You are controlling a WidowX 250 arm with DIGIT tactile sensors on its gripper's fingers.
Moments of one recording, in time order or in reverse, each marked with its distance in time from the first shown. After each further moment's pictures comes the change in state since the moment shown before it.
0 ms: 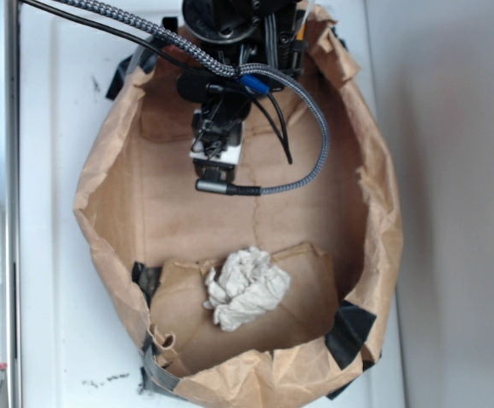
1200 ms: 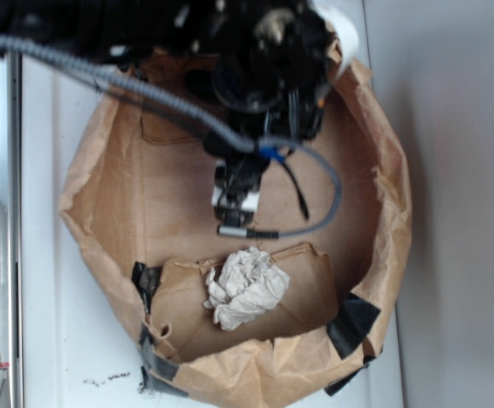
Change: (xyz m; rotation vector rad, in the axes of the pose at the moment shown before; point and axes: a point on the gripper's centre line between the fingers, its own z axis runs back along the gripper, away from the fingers) arm 0.012 -0.014 -0.021 -0.023 0.020 0.035
